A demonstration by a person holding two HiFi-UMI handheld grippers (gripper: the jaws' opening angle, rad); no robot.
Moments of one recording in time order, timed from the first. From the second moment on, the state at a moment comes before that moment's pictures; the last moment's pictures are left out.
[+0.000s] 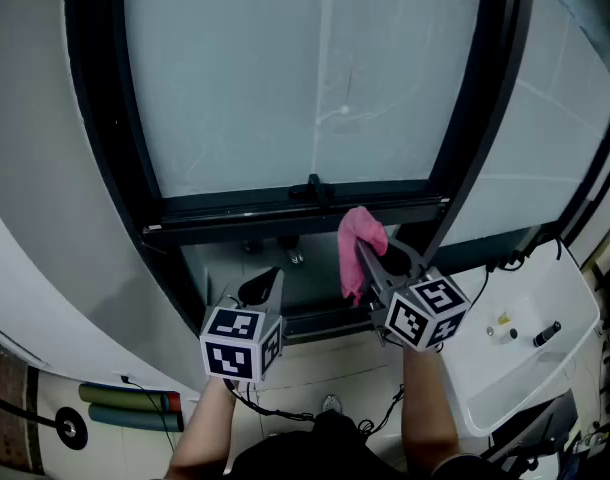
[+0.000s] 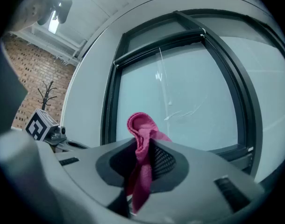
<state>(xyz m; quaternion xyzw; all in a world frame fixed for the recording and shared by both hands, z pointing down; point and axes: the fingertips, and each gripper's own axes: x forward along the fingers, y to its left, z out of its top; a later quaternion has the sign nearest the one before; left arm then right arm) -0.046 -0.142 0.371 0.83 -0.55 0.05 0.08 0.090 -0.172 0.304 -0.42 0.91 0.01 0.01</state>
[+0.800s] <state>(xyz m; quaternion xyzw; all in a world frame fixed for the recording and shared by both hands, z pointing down) 0.011 -0.255 0.347 0.78 -0.62 0.03 0.08 0.135 -0.297 0.298 -0.37 0.93 0.02 0.00</state>
